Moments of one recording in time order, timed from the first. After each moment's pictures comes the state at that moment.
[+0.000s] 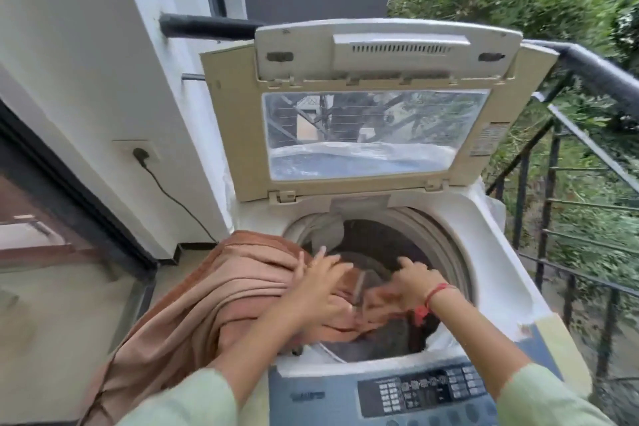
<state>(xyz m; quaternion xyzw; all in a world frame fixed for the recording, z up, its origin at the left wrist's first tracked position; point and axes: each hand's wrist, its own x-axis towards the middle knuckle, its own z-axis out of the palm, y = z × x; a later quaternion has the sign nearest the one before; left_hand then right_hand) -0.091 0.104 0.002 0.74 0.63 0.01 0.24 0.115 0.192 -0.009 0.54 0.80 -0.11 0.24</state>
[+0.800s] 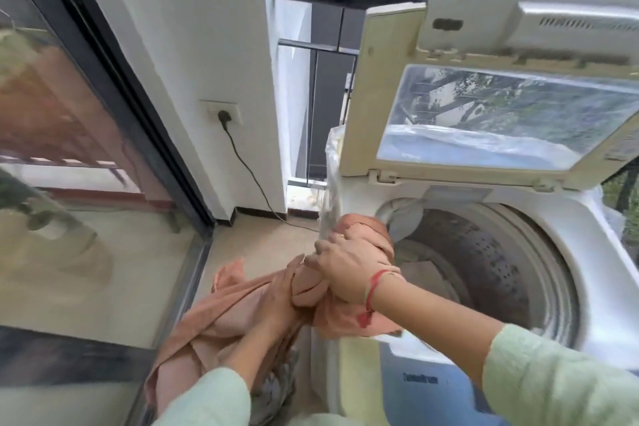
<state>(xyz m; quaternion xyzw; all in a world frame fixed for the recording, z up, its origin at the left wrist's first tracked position) -0.265 -0.012 -0.087 0.49 0.77 0.26 0.31 -0.149 0.090 0.038 0.19 0.97 0.00 0.16</state>
